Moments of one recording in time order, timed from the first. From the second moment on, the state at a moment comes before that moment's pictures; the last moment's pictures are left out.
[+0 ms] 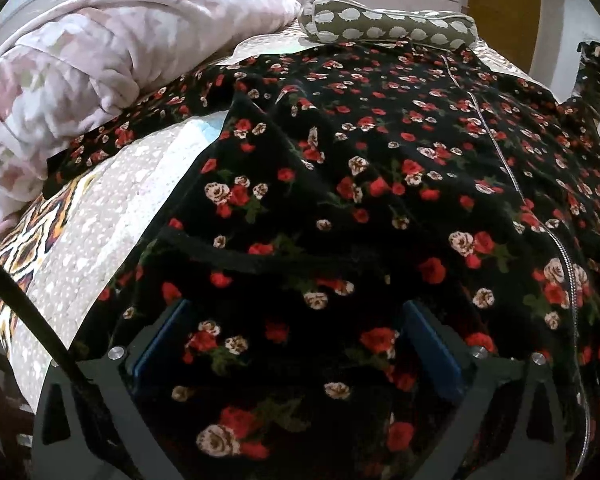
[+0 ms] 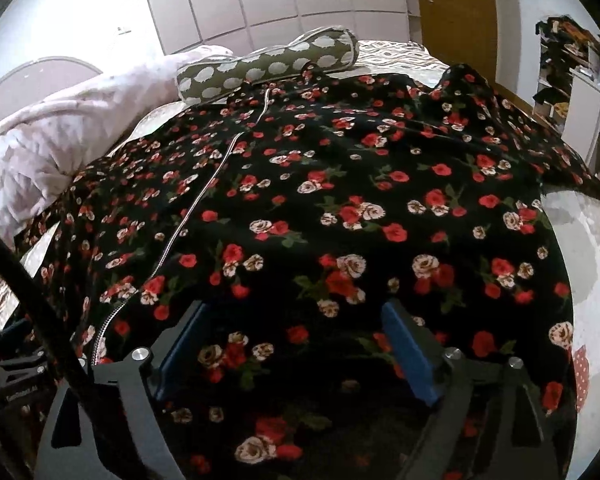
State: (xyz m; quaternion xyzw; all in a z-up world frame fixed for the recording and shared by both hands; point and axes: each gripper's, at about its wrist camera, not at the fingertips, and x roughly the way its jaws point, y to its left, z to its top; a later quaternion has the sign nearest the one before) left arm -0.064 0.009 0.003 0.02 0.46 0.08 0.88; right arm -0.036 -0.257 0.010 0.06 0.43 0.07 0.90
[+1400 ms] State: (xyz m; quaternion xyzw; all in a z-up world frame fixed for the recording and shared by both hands) left arm -0.074 0.007 0.004 0.02 0.42 0.07 0.90; right arm -0.040 -0.244 0.010 0.01 0.43 0.06 0.90
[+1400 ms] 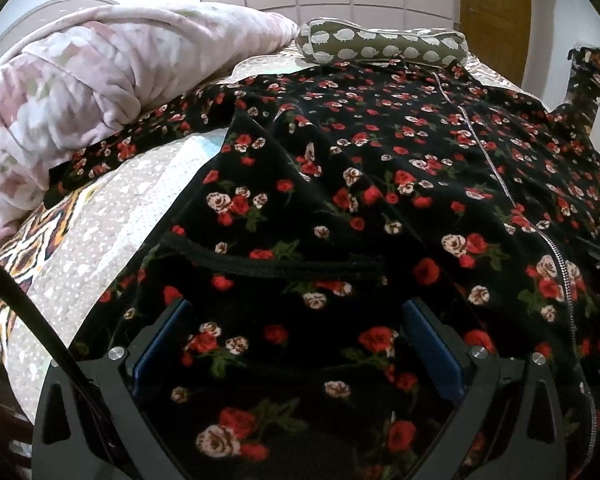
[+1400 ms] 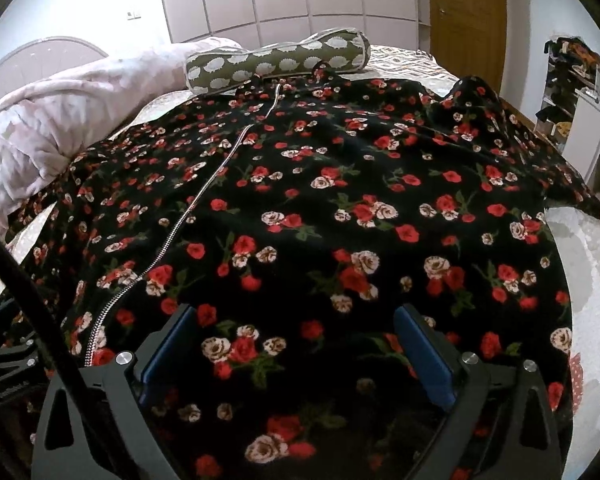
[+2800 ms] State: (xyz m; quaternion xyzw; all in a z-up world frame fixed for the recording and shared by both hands) left arm 0.053 0.327 0.108 -0.11 0.37 0.33 0.86; right arm -0.035 -0.232 0.006 -0.03 0.44 0.03 0.90
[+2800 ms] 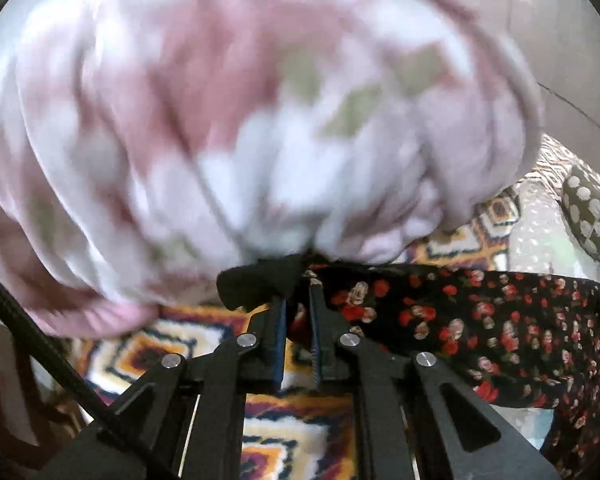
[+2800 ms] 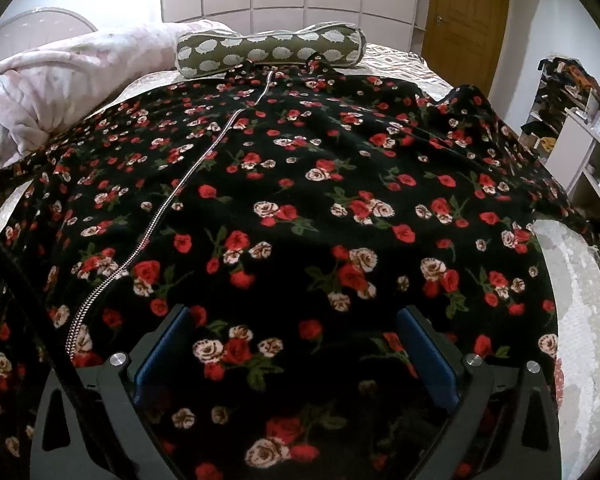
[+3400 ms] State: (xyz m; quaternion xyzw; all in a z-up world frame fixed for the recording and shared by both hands) left arm 0.148 -0.125 0.188 -0.03 0.39 -0.11 0.91; right arm -0.037 -0.238 0.008 0.00 0.44 0.04 0.90
